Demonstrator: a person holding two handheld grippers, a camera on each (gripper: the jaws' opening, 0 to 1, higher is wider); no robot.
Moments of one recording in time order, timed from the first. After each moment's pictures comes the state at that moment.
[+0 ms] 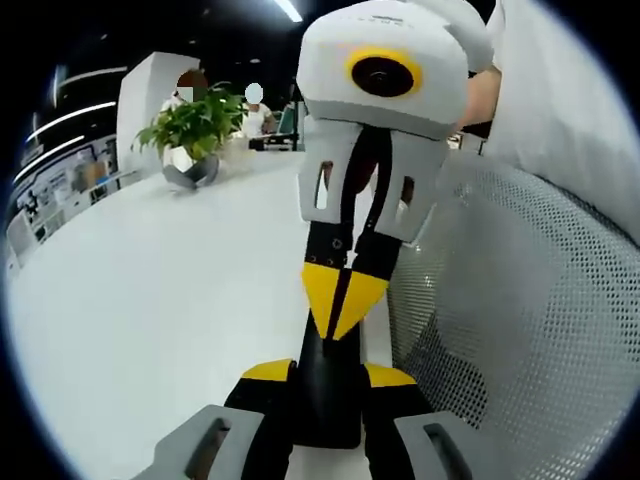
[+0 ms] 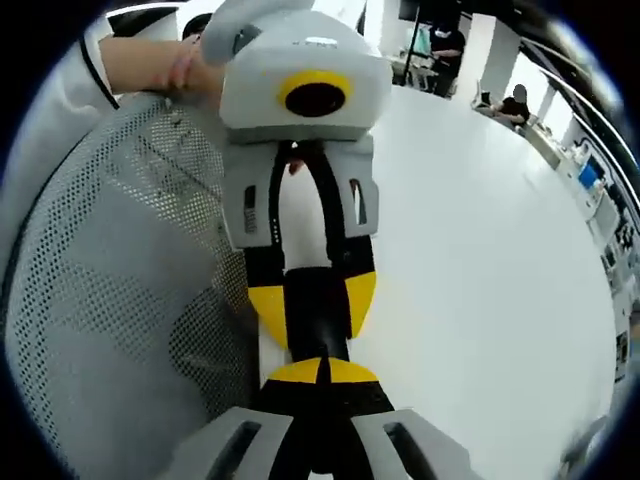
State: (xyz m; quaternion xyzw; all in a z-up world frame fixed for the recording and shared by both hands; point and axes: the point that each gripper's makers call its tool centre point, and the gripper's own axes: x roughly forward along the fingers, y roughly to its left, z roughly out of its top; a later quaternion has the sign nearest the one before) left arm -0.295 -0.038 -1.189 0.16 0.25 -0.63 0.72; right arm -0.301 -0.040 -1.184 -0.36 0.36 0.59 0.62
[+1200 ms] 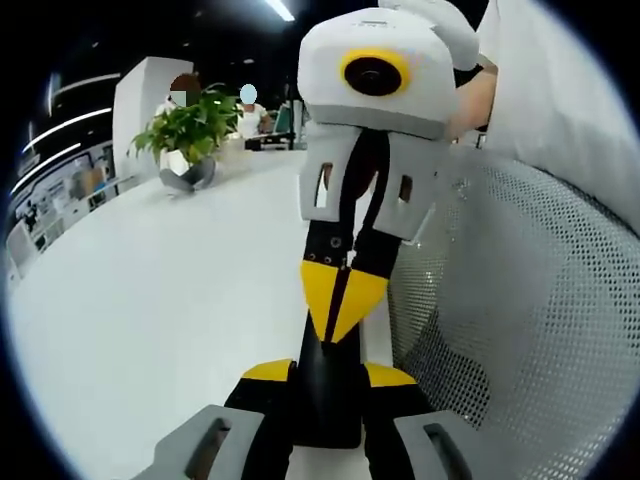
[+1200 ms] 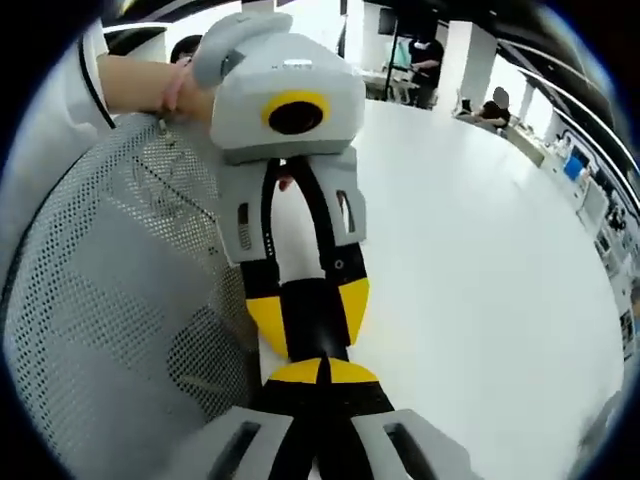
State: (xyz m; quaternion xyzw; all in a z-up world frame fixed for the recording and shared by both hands) left arm -0.295 -0.038 -1.192 0.17 0.25 -0.63 0.71; right arm -0.302 -0.034 -1.179 -0.32 0.35 0.60 0.65
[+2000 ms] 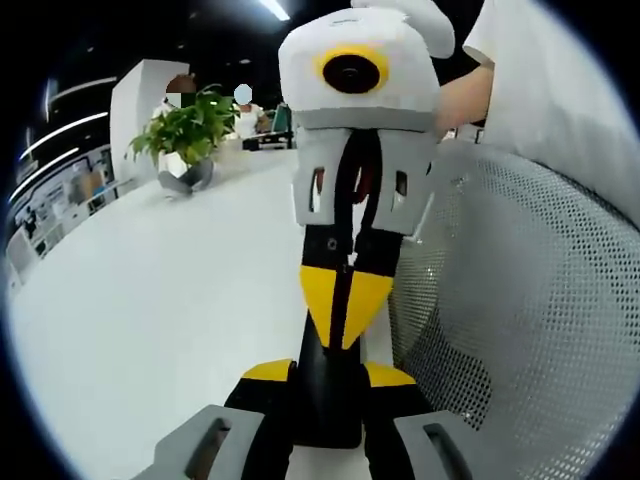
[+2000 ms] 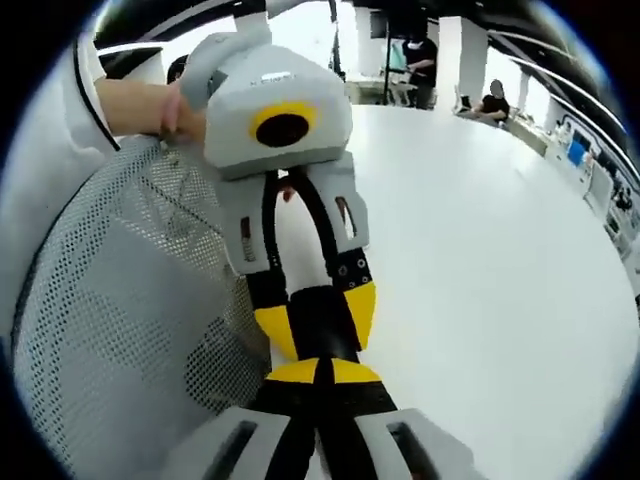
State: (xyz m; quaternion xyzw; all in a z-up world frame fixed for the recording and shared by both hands) left arm -0.297 -0.038 -1.191 0.18 0.24 -0.63 0.71; right arm -0.306 -0.034 -1.178 -0.24 0.37 0.61 0.65
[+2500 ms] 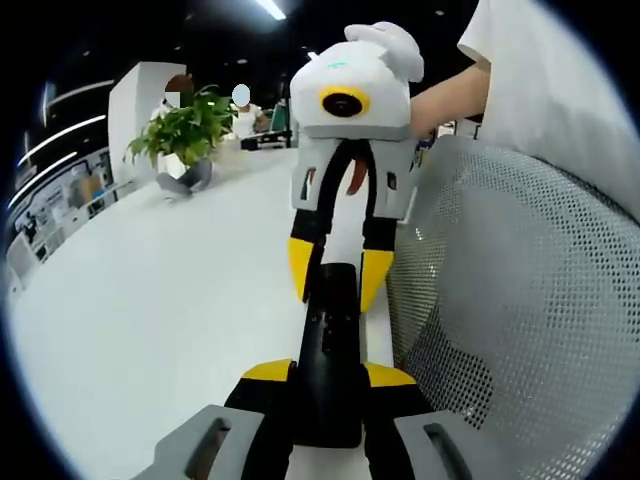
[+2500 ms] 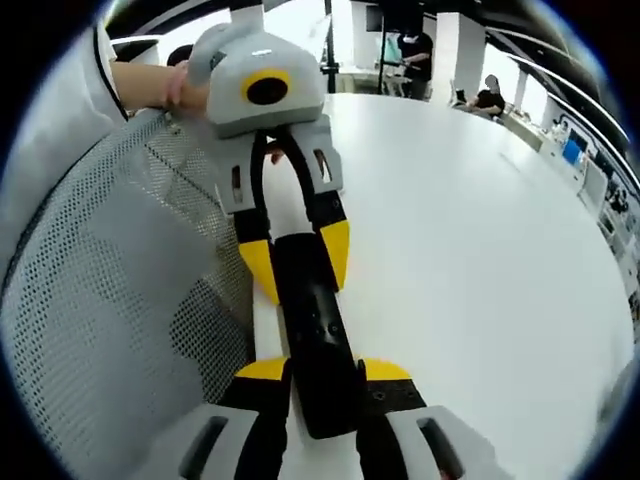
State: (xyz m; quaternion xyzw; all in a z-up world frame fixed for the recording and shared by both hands) left arm -0.297 -0.038 -1.191 0.19 0.24 -0.63 0.71; right arm -0.297 -0.074 -1.192 -0.29 0.36 0.60 0.65
